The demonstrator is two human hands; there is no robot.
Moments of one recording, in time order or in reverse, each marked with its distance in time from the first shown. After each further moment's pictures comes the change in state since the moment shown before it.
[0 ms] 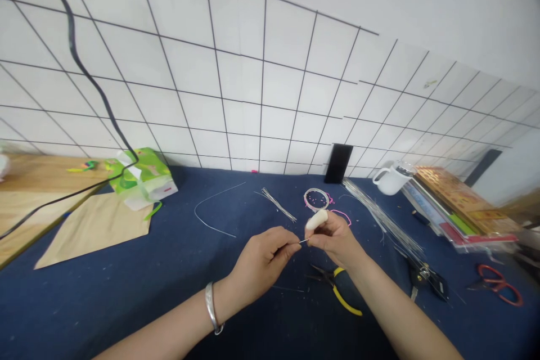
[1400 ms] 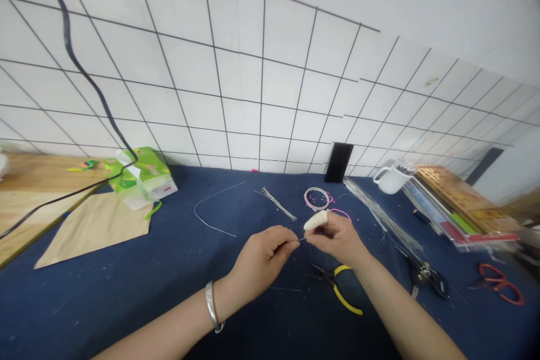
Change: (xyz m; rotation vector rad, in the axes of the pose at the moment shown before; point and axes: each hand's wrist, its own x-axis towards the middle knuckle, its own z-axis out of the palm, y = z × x) left_hand 0.000 -0.003 -0.001 0.011 -0.022 -0.046; right_hand -0.004 -0.013 -0.004 -0.464 -0.015 -0.043
